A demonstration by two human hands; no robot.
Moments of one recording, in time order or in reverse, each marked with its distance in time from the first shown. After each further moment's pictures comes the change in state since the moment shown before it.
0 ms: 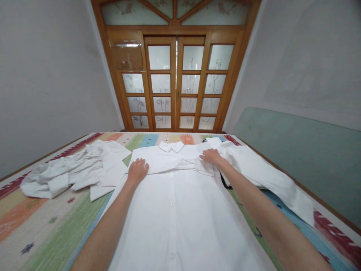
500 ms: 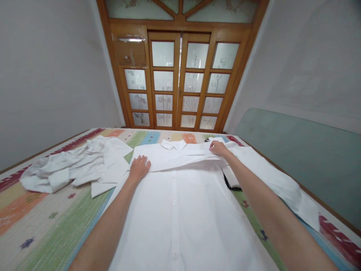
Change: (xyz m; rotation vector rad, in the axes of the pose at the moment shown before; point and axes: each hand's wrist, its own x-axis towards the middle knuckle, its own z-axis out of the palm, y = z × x) left_hand 0.003 -0.003 0.004 -0.066 -0.066 -0.016; right_hand 0.019 0.023 -0.021 0.115 0.109 0.122
